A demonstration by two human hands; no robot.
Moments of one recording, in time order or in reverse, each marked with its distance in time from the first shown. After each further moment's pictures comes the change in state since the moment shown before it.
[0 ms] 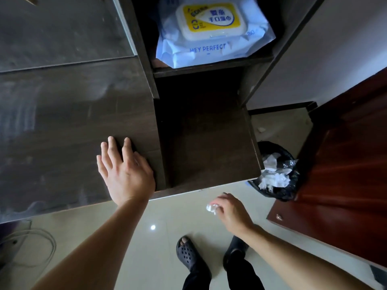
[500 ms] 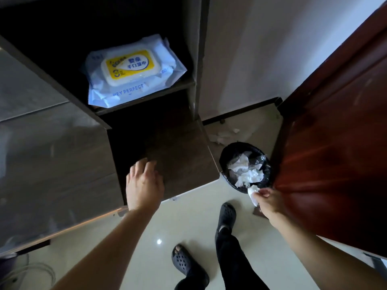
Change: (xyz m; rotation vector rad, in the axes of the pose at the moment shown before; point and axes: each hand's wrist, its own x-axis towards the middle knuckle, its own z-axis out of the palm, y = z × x) left_hand -0.040 0.119 -0.014 -0.110 -0.299 0.334; right_hand -0.057 0.154 -0.118 0.534 0.451 0.888
